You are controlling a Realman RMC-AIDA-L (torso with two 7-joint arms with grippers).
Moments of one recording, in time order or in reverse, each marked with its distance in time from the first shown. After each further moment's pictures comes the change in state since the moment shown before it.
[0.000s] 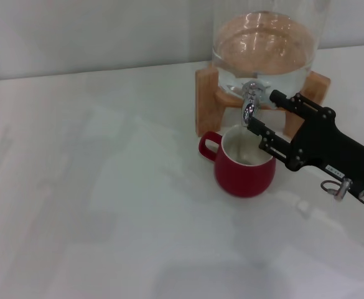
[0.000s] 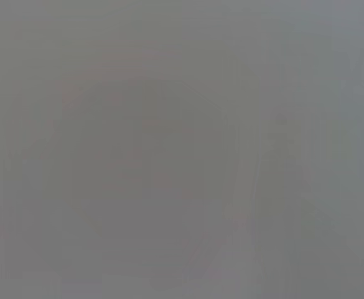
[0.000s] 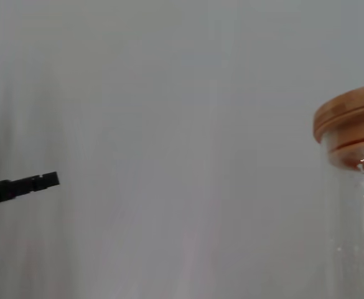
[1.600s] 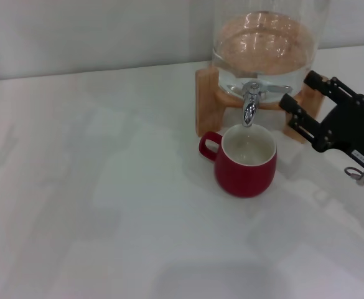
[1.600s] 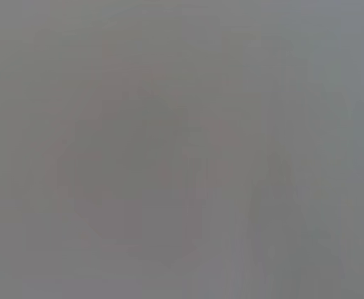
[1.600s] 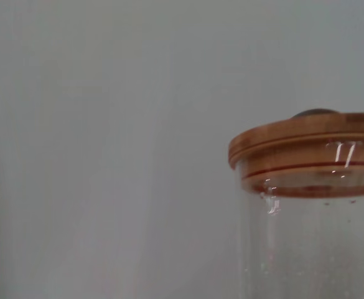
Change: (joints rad) left arm 0.005 0.000 0.023 -0.022 0.004 0.040 0.006; right arm -0.037 0.001 0.119 -0.001 0.012 0.016 0.002
